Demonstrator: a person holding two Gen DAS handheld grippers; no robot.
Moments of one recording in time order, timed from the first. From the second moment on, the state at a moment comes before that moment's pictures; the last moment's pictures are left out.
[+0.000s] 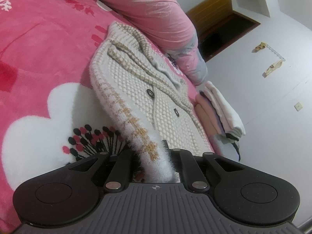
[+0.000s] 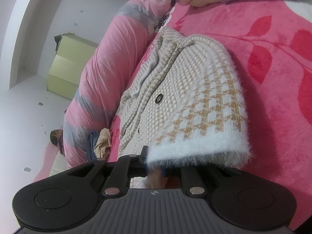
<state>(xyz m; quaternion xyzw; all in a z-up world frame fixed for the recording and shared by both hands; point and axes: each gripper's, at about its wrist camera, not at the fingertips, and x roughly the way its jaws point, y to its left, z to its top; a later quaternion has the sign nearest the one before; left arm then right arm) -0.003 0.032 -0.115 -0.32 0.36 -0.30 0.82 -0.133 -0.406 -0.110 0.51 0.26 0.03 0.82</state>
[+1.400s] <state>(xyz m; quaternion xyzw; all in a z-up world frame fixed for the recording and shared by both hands) 0.096 0.006 -0.040 -0.29 0.25 -0.36 0.85 -0.008 -0.420 -0.015 0.44 0.21 0.11 0.87</state>
